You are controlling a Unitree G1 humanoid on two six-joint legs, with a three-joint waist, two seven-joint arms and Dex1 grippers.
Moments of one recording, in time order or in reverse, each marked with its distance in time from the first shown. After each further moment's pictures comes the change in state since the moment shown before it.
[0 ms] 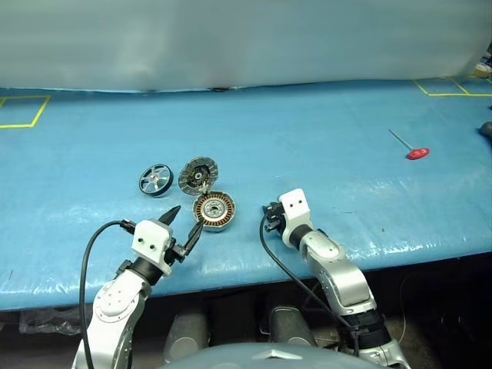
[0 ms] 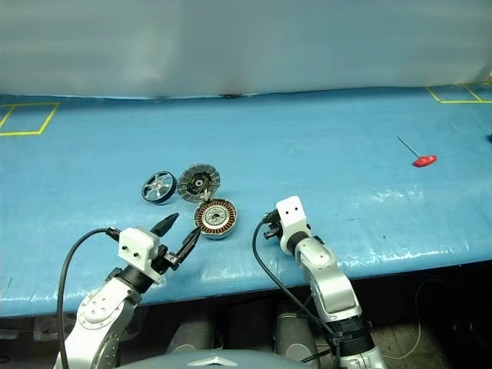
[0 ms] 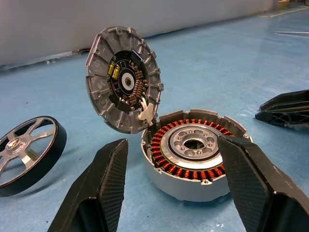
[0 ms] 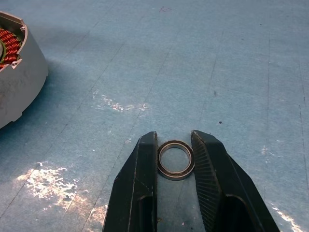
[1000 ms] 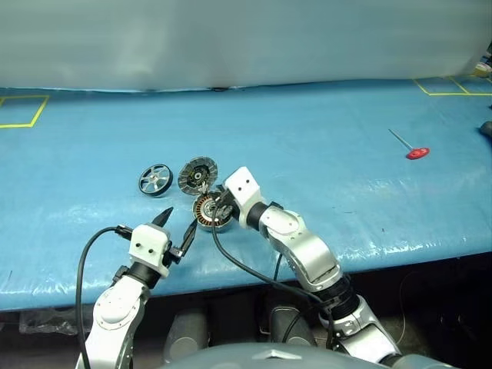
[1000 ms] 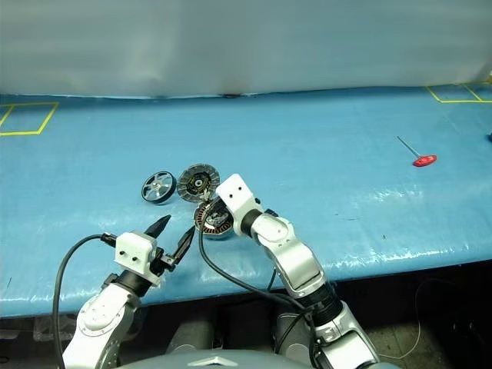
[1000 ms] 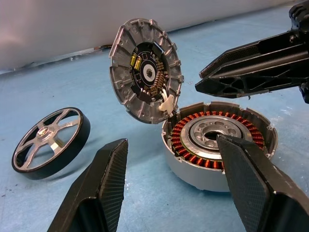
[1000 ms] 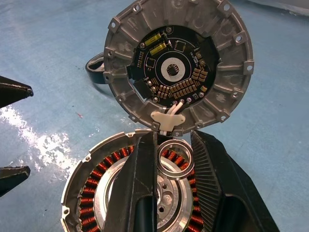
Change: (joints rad) left arm 0.045 -0.029 0.001 0.000 0.069 -0.053 0.074; right arm -0.265 0.086 0.241 0.011 -0.009 0.064 0.092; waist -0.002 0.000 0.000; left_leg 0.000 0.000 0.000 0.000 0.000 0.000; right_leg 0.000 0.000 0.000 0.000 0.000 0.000
